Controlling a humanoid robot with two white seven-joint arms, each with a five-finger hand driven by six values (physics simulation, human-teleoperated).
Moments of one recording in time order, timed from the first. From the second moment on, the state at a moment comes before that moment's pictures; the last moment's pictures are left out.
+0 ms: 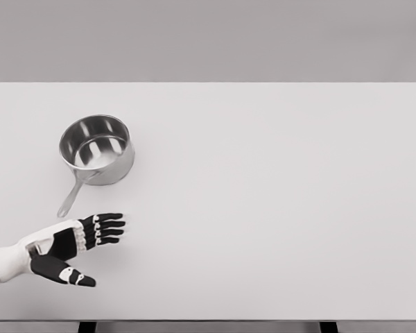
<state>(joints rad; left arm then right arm) -0.21 1.24 -1.02 -1.79 1.14 -0.33 -0.44 0.01 0.00 -0.30 0.05 0.25 -0.01 0.09</state>
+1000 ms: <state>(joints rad) -0.21 1.28 -0.92 -1.66 1.14 -0.34 -0.44 0.01 0.00 -0.30 0.05 0.25 -0.01 0.09</state>
